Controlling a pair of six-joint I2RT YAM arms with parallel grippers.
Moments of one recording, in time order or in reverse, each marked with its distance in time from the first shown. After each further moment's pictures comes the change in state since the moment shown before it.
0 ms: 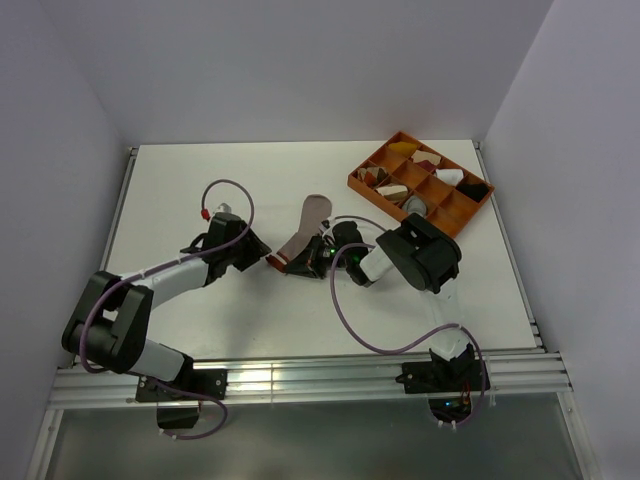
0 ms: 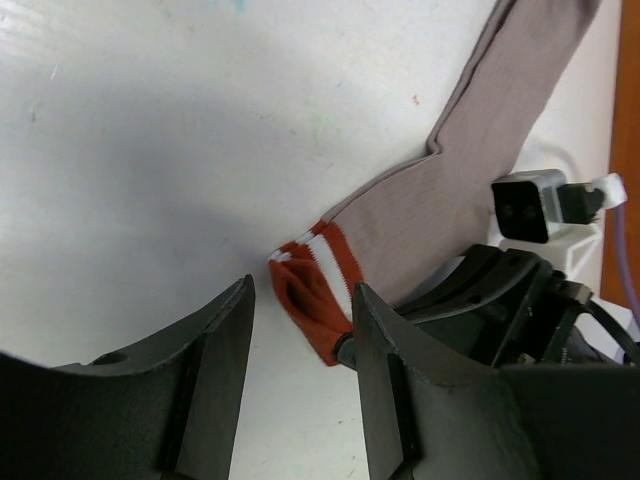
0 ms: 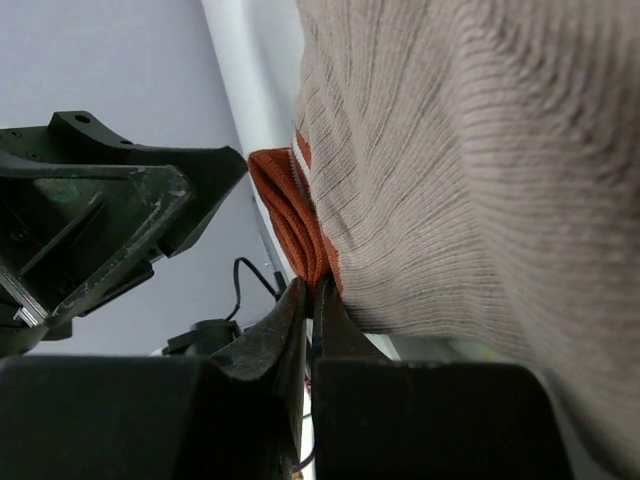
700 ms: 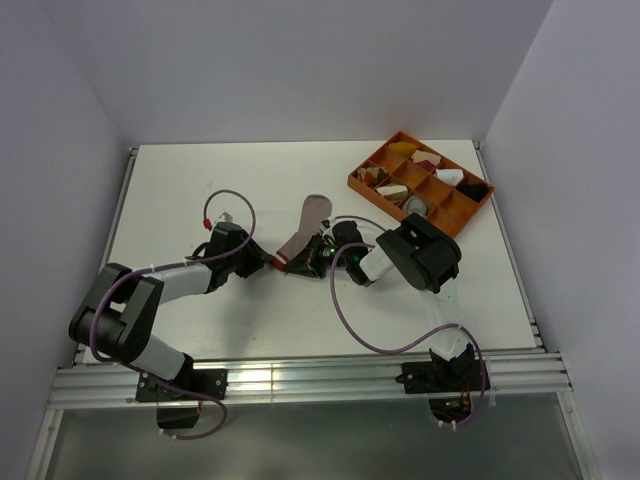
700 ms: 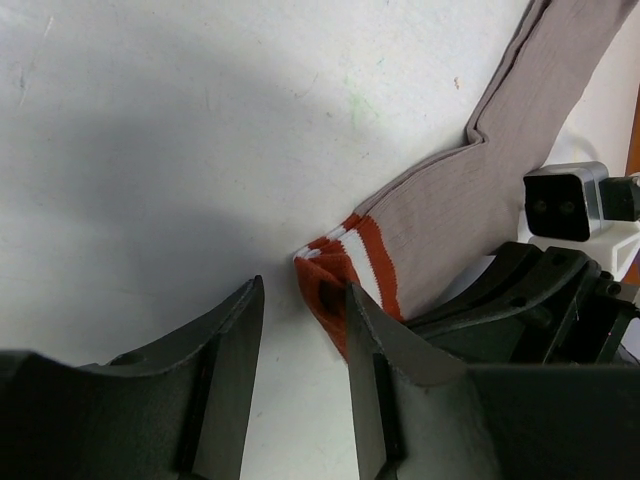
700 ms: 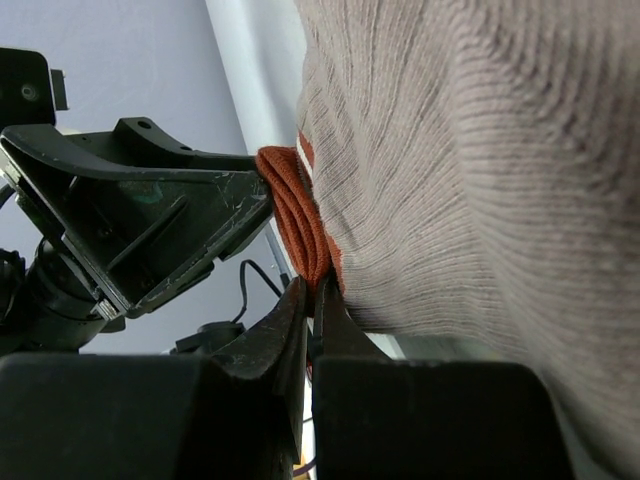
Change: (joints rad) left arm -0.002 0.053 -0.094 0.167 0.024 -0.039; right arm -0.002 0.006 0.005 0.005 -0.002 0.027
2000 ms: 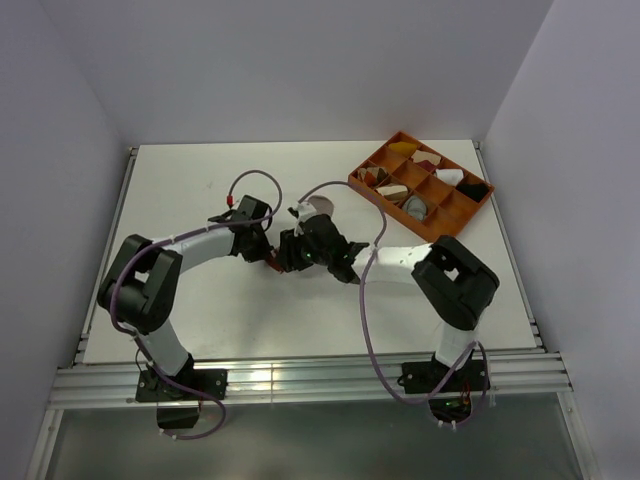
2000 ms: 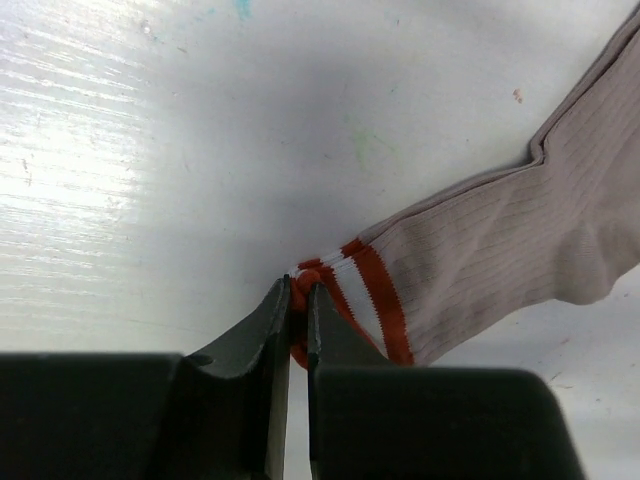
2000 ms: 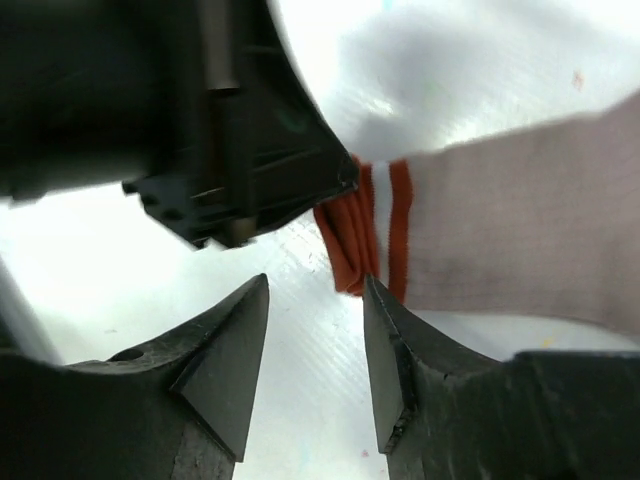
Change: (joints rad) left arm -0.068 0.212 0.412 -0.488 -0.150 0.167; right arm 0.198 -0.340 0.139 -0.591 0.498 -0.832
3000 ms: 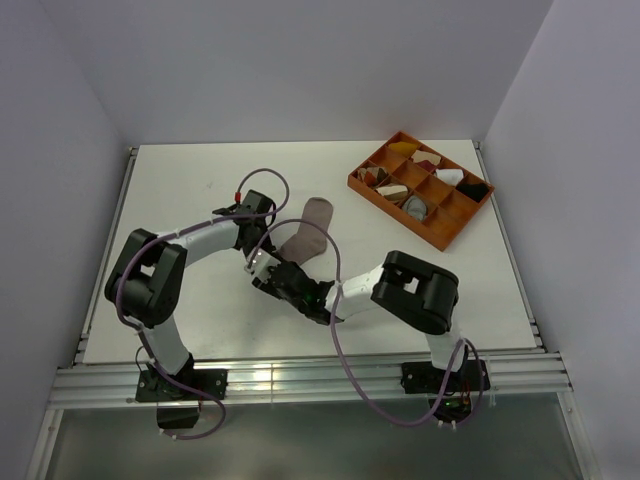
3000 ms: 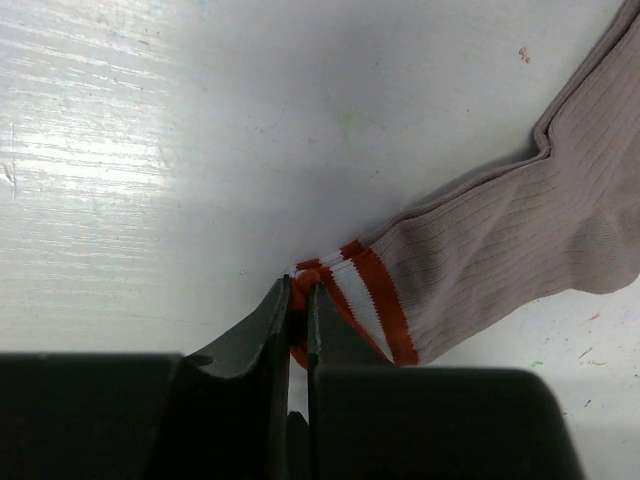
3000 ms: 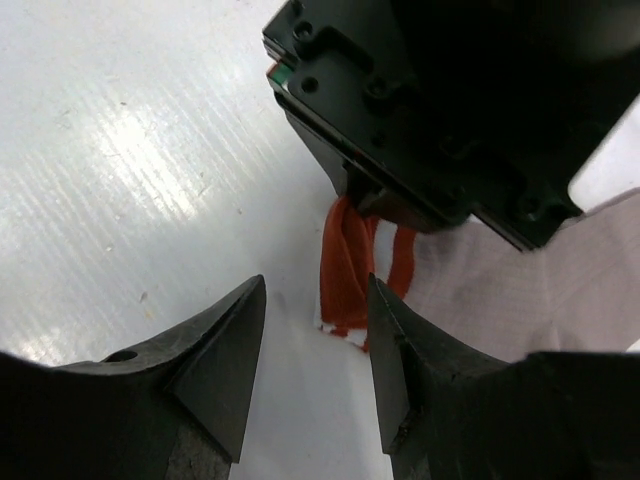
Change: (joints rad) left arm -0.006 0.055 0.099 -0.128 0.034 0.104; right arm 0.314 0.153 -0.063 0.307 0.516 -0.720
